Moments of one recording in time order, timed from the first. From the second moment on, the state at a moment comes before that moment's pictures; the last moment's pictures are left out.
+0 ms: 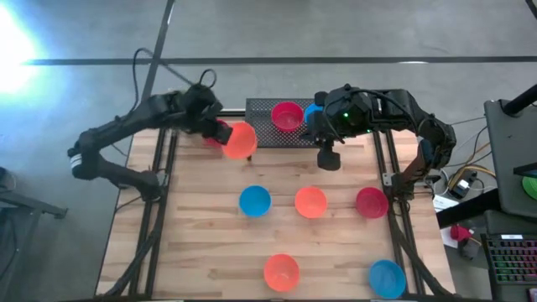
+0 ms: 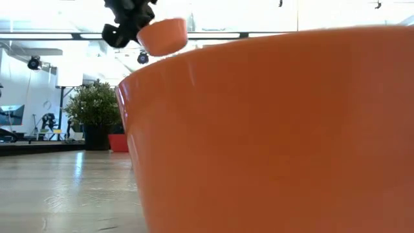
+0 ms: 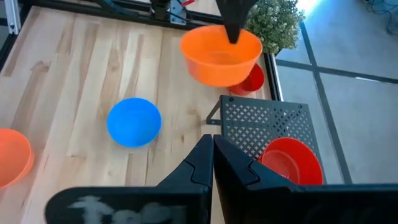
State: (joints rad) left arm 0.47 1.25 1.39 -1.02 0.13 -0.55; right arm -0.04 1.67 2.27 -1.35 0.10 -0.16
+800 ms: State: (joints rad) left arm 0.69 1.60 1.60 -1.11 0.26 -0.35; right arm -0.04 1.67 2.27 -1.35 0.10 -0.15
